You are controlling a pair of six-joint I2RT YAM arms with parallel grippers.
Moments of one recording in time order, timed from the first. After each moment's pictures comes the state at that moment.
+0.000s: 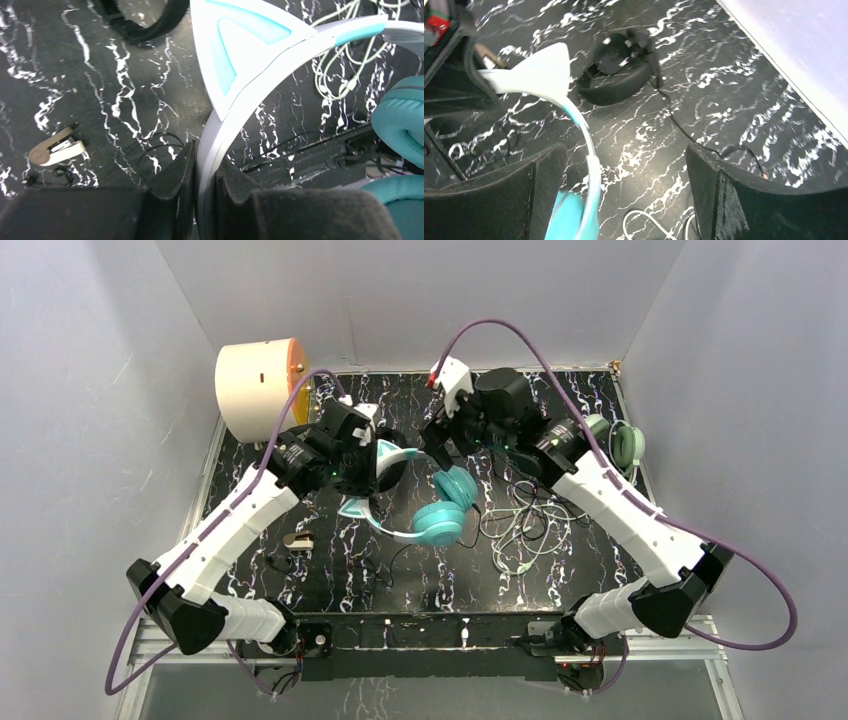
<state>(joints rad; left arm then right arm) -0.68 1.33 1.45 -1.06 -0.02 -0.44 0.80 1.39 1.54 -0.62 -0.12 -0.21</state>
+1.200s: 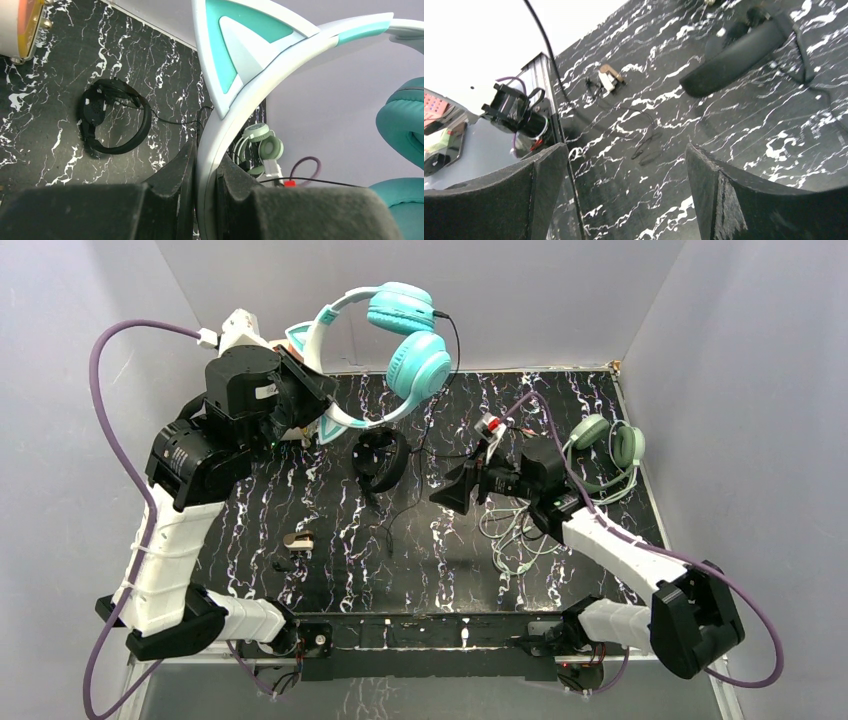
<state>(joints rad) -0.68 1.32 2.08 -1.11 -0.46 -0.87 0.57 1.18 0.70 0.29 -0.71 0.35</state>
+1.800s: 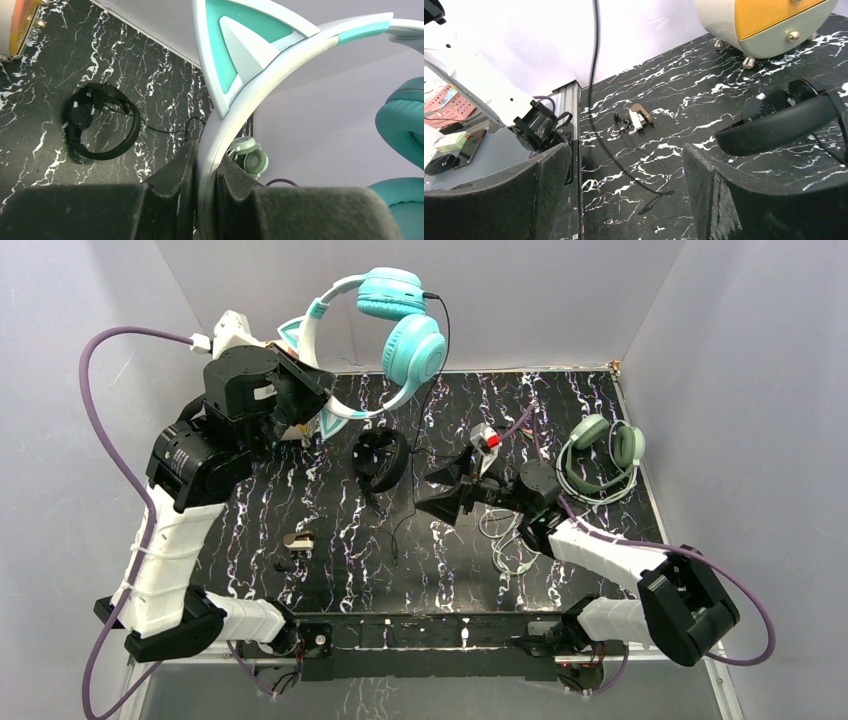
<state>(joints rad) -0.68 1.31 2.06 -1.07 -0.51 -0.94 0.65 1.21 0.57 0.78 -0.69 0.45</state>
